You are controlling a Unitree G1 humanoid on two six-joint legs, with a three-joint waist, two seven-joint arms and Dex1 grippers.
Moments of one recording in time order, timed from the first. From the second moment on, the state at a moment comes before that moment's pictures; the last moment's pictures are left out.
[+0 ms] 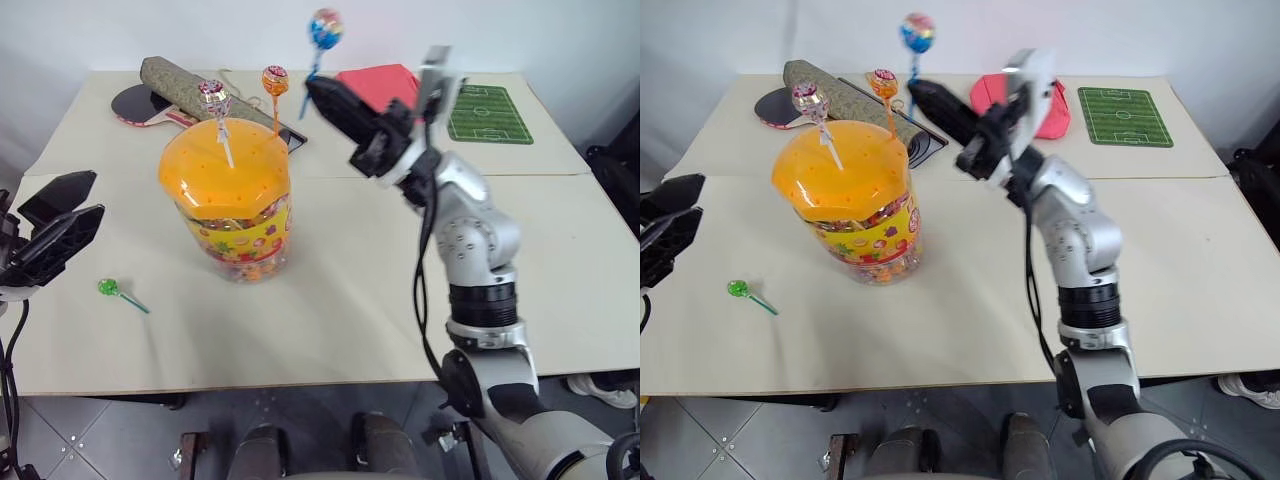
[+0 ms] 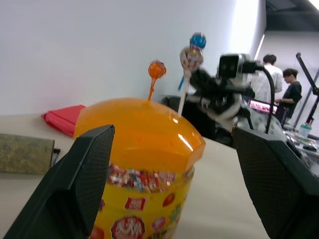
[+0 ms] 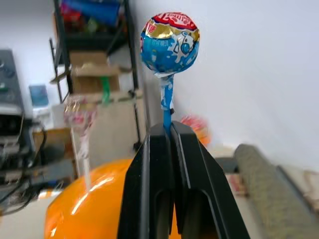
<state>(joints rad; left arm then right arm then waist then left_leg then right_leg) -0.21 0.84 0.72 -0.03 -1.05 0.62 -1.12 -0.93 -0.24 -0.11 0.02 0.64 0.46 0.73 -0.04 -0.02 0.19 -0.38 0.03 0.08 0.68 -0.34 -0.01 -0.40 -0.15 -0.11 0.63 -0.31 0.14</state>
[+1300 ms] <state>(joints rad) -0.08 0.76 0.79 -0.07 -1.07 0.56 -1.11 -1.14 -0.42 0.00 0.37 0.43 0.50 0.99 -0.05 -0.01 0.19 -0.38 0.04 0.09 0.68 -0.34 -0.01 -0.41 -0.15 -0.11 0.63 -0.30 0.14</state>
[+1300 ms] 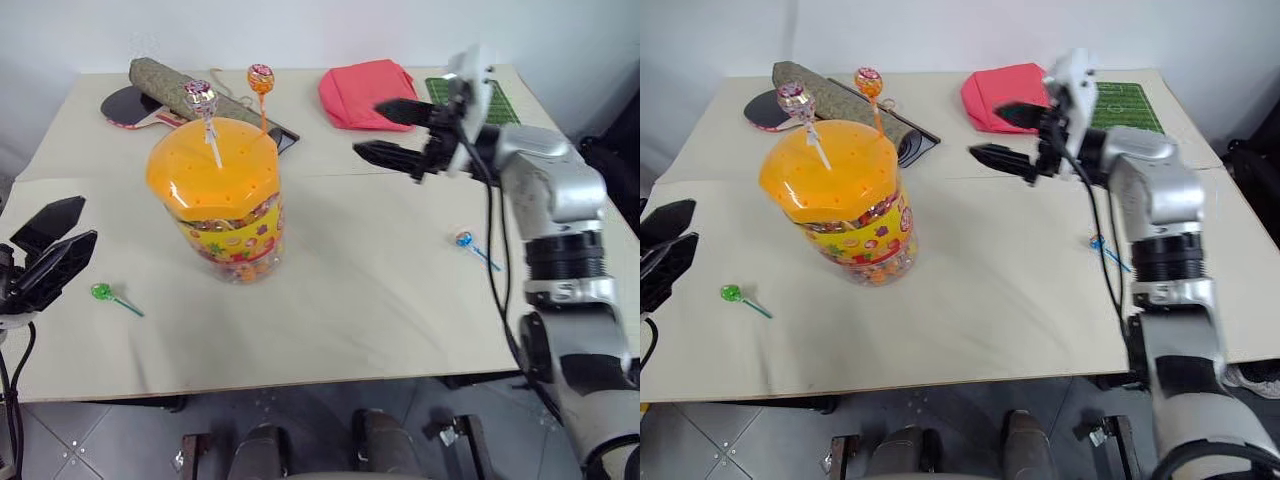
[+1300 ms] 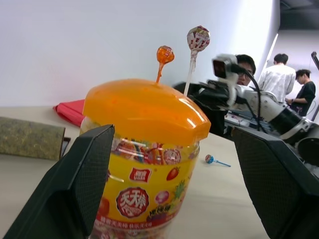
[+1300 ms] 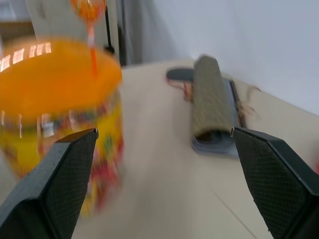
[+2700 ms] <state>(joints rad) -0.12 0.83 0.56 -0.07 -0.91 0.42 -1.36 -1.12 -0.84 0.24 0.50 0.15 0.81 0.96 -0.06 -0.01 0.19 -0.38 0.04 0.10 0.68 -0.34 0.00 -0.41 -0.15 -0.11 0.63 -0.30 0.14</state>
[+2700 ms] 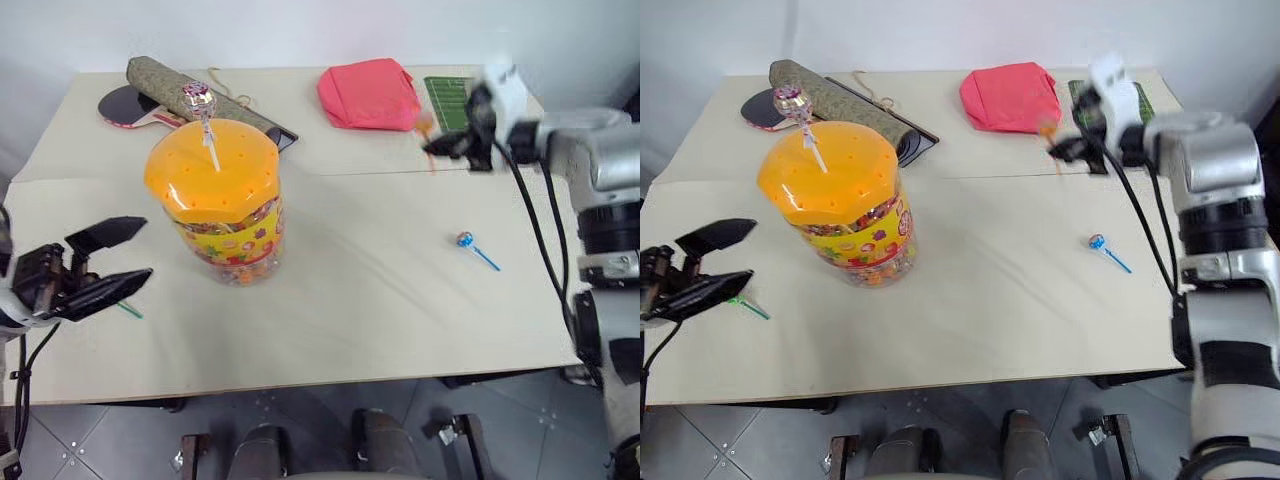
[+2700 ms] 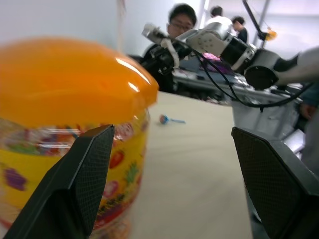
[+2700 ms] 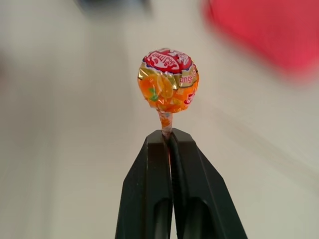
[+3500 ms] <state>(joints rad) -0.09 0.78 0.65 -0.07 -0.96 0.43 -1.29 -0.91 -0.93 -0.09 0.62 0.24 0.29 1.21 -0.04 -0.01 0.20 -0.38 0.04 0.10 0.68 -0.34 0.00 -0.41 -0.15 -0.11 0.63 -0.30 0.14</state>
